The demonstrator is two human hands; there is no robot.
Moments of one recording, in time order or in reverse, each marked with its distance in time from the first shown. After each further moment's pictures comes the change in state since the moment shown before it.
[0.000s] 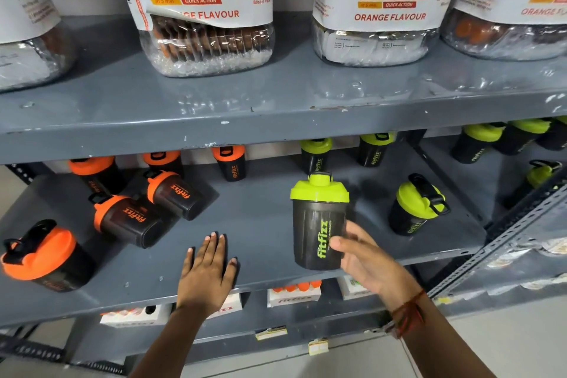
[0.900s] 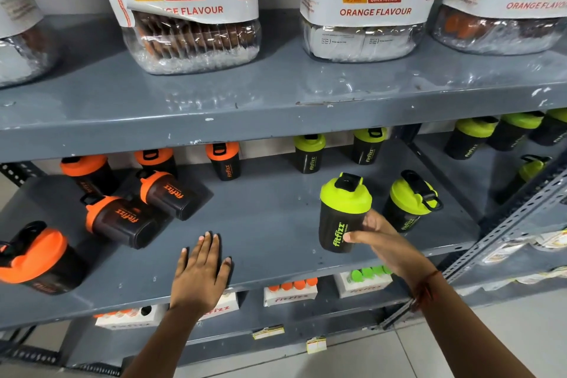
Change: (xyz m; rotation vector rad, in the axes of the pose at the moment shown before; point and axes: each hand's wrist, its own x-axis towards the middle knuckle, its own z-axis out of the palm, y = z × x) left_hand 0.000 -0.002 0.002 -0.002 -0.031 -0.001; right_hand 0.009 -0.012 -0.073 -0.454 0.158 -0.081
